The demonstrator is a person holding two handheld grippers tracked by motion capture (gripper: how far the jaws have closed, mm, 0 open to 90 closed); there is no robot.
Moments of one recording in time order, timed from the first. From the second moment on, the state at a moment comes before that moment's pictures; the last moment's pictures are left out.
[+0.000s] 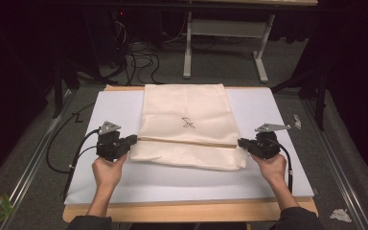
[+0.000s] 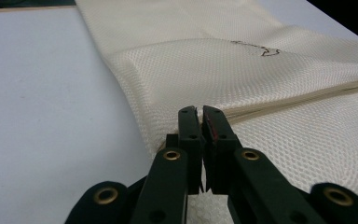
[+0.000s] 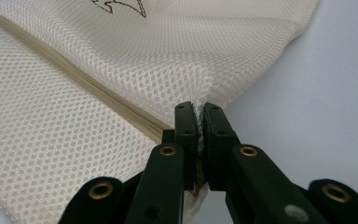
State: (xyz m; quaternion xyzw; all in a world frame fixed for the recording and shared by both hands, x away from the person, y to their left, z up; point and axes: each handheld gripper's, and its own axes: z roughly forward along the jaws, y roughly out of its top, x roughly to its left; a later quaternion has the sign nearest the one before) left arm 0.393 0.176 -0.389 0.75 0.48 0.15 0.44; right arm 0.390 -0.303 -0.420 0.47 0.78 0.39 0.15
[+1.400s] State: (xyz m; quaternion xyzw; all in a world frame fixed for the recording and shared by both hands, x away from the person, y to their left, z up) left arm 0.391 0.177 -0.414 0.76 0.46 0.14 0.44; right arm 0.379 -0.312 -0.418 0.48 0.76 0.39 0.17
